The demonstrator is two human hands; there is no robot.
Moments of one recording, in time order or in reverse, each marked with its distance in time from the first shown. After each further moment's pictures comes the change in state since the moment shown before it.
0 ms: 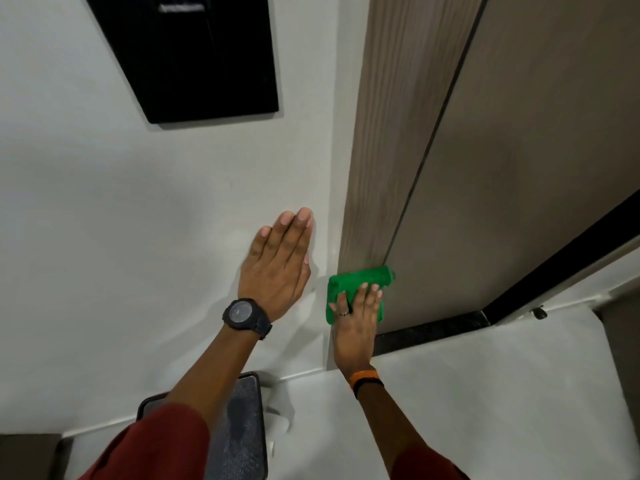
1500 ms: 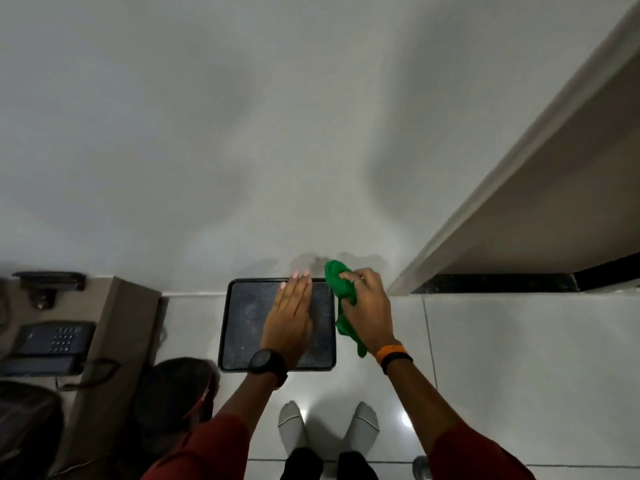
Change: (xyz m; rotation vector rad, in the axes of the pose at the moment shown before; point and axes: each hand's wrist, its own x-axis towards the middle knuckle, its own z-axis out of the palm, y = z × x) left_hand -0.306 -0.011 -0.101 -0.383 -0.882 -0.575; right_hand -0.119 -0.149 0.000 0.422 -0.712 0.081
